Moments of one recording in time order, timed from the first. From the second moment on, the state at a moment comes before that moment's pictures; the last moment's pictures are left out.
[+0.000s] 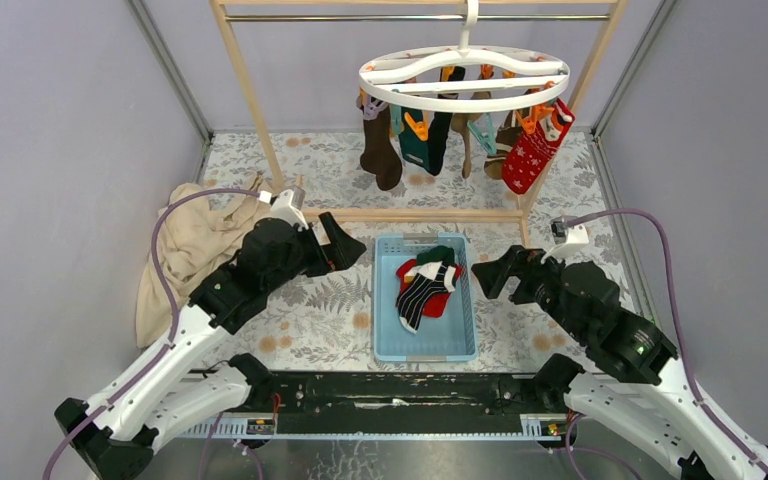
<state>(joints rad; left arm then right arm) -0.65 0.84 0.86 -0.47 -0.04 -0.74 0.77 0.51 0.81 -0.64 0.25 0.61</state>
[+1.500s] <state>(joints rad) -0.69 0.88 0.91 -0.46 -0.02 -0.89 0.77 0.63 1.09 -0.91 0.41 0.56</state>
